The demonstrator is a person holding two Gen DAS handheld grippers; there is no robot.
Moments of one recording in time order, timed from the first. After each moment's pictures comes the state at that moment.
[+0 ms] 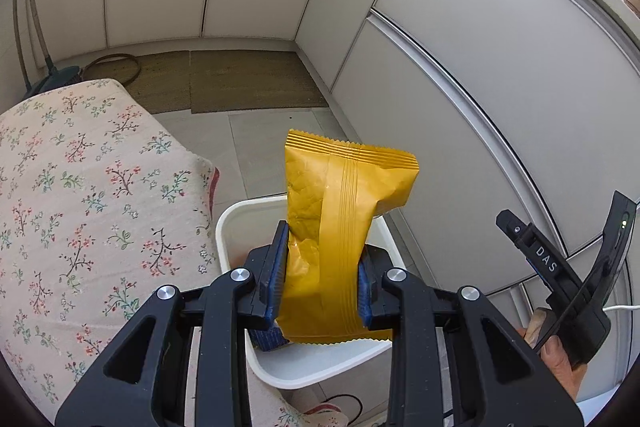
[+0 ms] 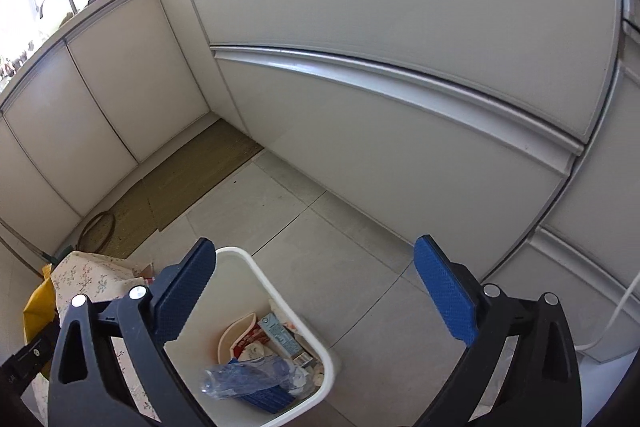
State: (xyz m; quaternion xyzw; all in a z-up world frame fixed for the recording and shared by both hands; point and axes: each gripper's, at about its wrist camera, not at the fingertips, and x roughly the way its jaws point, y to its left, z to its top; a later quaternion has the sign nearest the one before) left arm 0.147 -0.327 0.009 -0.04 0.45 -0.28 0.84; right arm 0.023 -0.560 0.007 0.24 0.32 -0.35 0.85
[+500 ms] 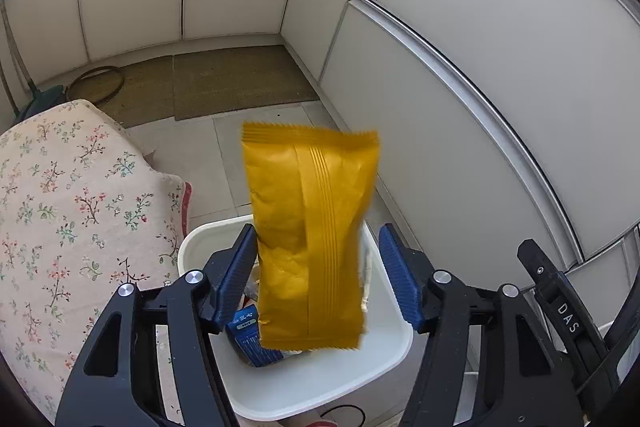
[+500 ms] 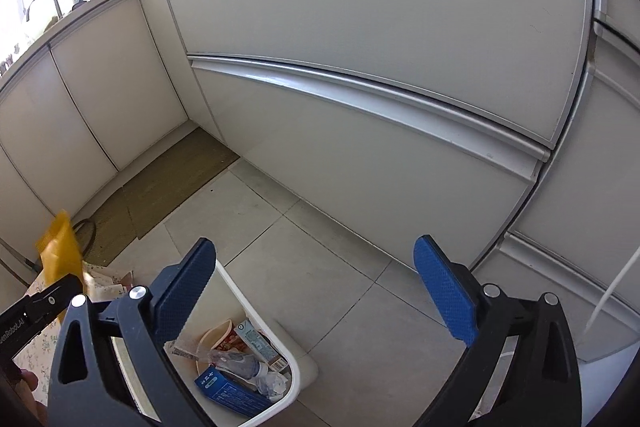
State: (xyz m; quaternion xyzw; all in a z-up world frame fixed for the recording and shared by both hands) left arm 0.163 -0.386 0.000 0.00 0.46 -0.29 0.84; right arm 0.008 -0.570 0.009 0.23 0.32 -0.38 0.84
